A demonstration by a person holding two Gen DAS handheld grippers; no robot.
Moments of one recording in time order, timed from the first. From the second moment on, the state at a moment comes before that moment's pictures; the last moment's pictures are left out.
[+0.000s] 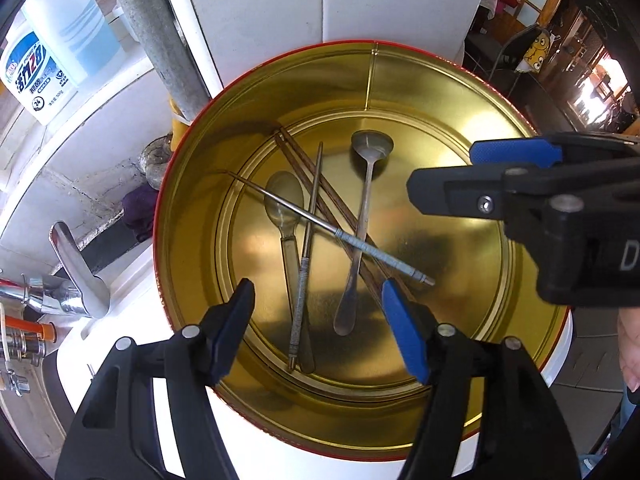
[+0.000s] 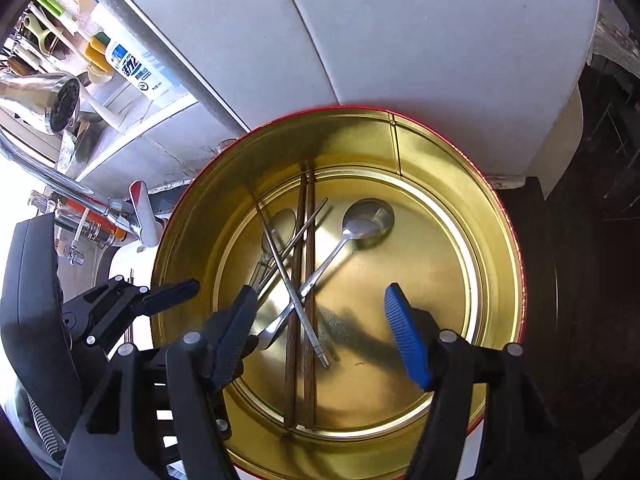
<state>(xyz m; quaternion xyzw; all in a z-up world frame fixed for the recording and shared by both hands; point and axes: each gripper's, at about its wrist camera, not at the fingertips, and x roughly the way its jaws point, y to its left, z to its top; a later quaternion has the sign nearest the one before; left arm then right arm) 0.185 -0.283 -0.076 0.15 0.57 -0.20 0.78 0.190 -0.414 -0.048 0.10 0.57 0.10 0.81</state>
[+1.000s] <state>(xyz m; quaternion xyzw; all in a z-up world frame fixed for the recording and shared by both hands) 0.120 -0.220 0.005 0.06 0.47 -0.21 0.85 0.115 -0.423 0.016 0.23 0.40 0.07 0.88</state>
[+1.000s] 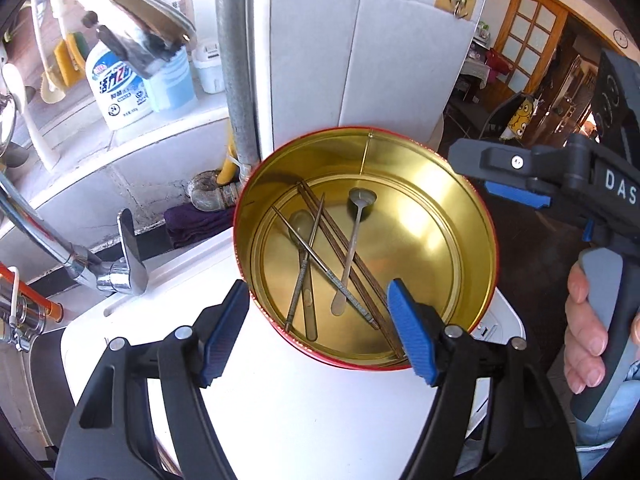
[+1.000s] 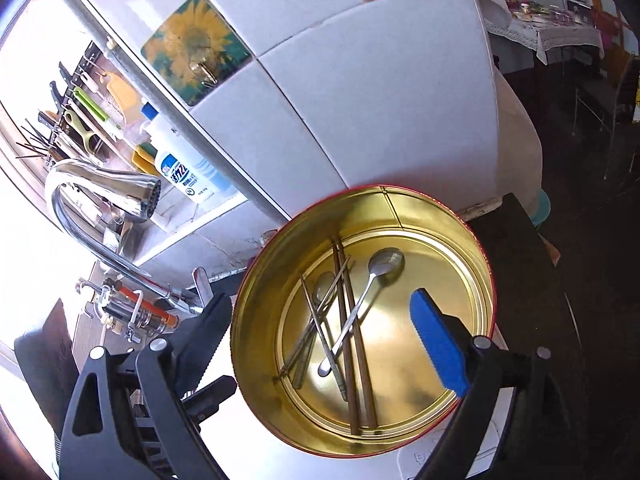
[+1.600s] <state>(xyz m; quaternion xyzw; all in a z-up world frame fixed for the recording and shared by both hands) 0.029 -0.048 0.030 -0.03 0.41 -0.11 0.90 0.074 -0.281 0.030 0.16 0.38 0.20 0.89</state>
